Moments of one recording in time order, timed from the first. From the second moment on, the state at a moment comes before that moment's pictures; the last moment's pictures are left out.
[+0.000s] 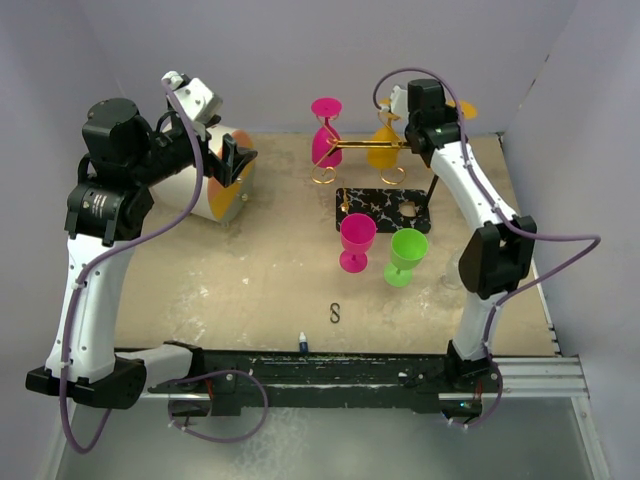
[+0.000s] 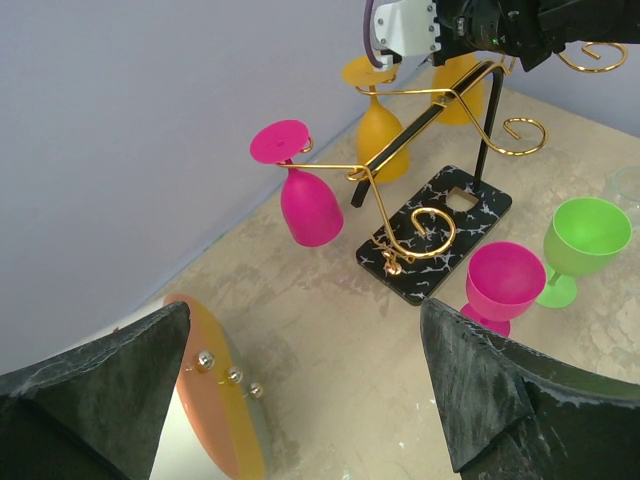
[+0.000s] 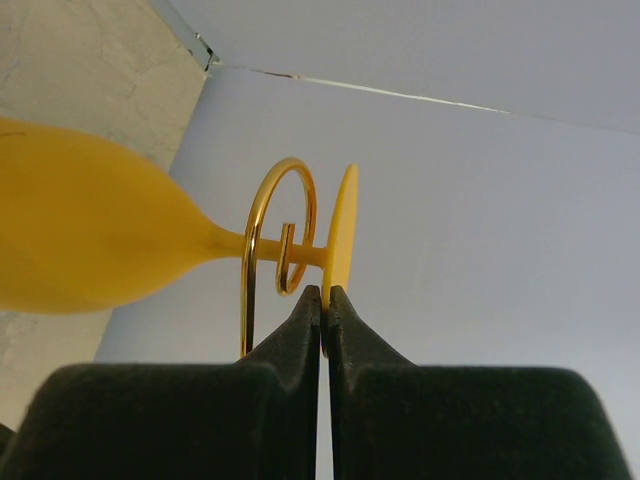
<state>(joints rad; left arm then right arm) -0.22 1.22 1.77 -0.68 0.51 0.24 0.26 1.93 1.90 -0.44 0.74 -1.20</state>
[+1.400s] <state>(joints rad) -0.21 1.22 1.77 -0.68 0.52 0.24 0.20 1.79 1.77 -0.52 0.77 -1.08</state>
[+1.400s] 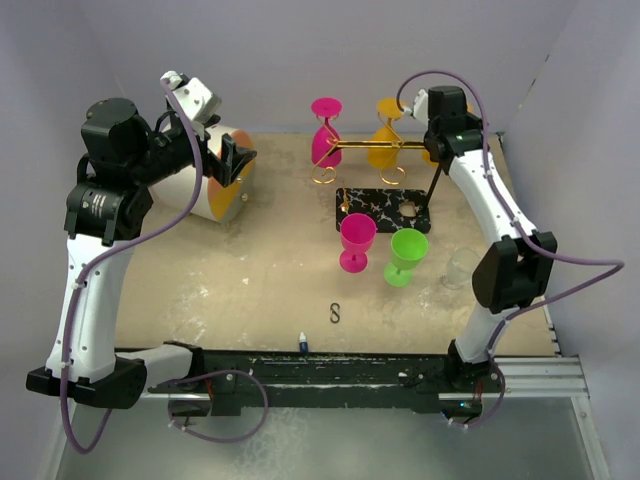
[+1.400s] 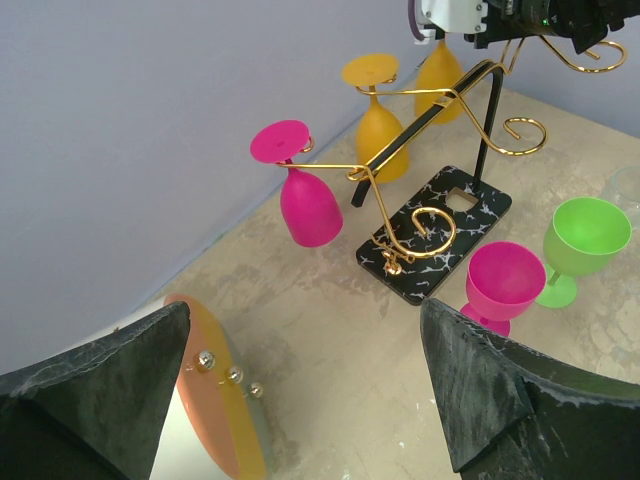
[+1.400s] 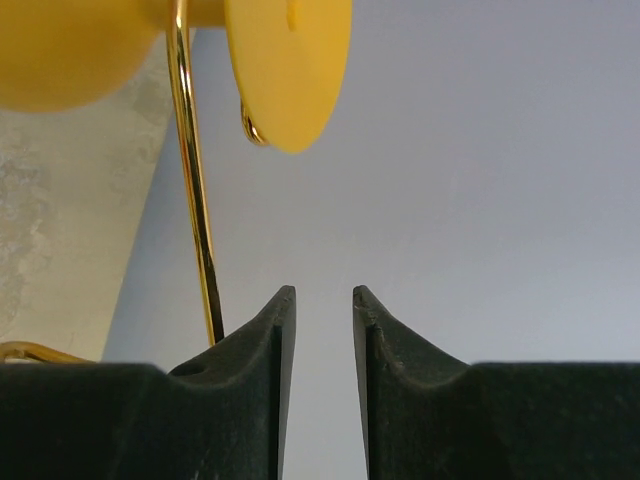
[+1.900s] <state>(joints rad) -0.21 1.22 1.77 -0.68 0.52 0.24 0.16 1.58 1.66 -0.57 0.75 -0.99</state>
